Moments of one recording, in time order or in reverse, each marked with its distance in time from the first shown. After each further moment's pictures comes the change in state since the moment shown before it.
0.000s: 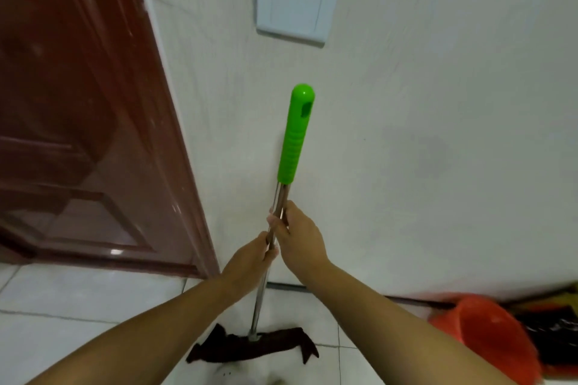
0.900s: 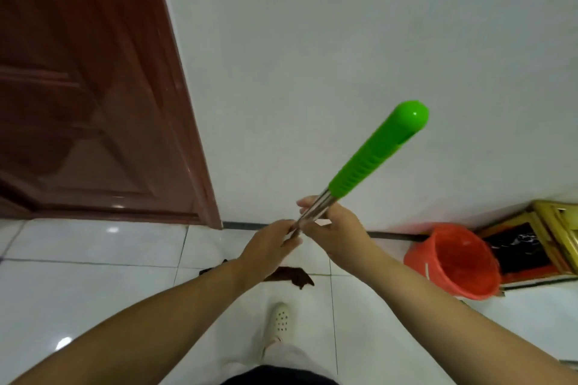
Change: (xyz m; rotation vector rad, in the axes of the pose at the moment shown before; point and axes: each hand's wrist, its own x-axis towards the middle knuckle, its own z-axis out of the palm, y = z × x) left_hand -0.153 0.015 0.070 0.003 -0.129 0.185; right_hand -0.191 0.030 -0.033 0.201 -0.152 0.194
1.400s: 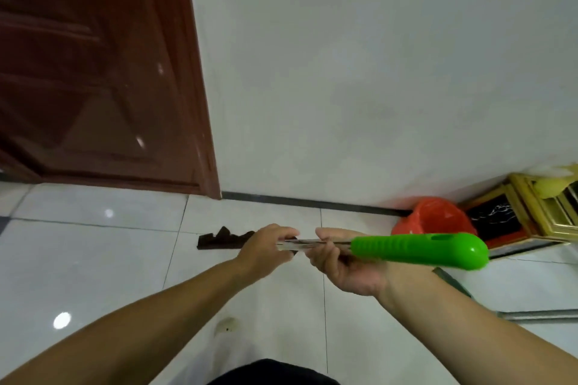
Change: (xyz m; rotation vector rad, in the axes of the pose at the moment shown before) left_hand -0.135 0.014 0.055 -0.114 -0.110 -0.162; right_hand -0.144 0.032 0.020 1.425 -0.399 0.992
